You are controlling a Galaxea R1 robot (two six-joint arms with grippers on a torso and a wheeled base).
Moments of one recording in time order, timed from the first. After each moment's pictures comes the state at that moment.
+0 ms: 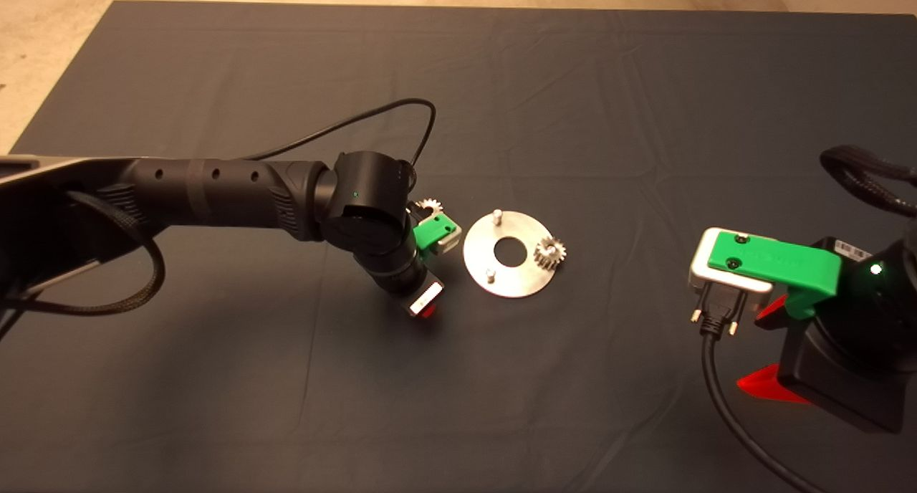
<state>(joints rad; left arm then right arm) -0.27 2.66 -1.02 0.52 1.53 -0.88 0.83 2.45 -0.39 0.19 -1.53 1.13</state>
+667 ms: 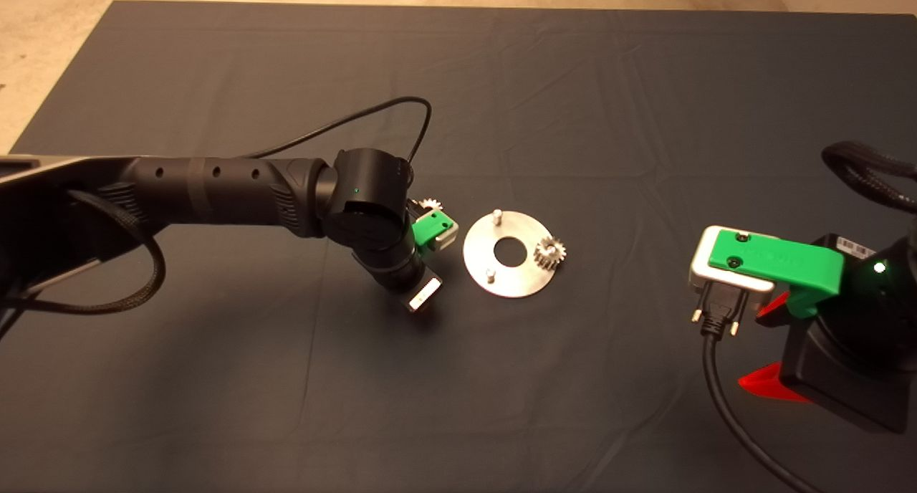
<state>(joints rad) -0.27 2.67 -1.03 0.52 1.53 -0.88 0.84 2.46 -0.39 0.20 -1.53 1.13</state>
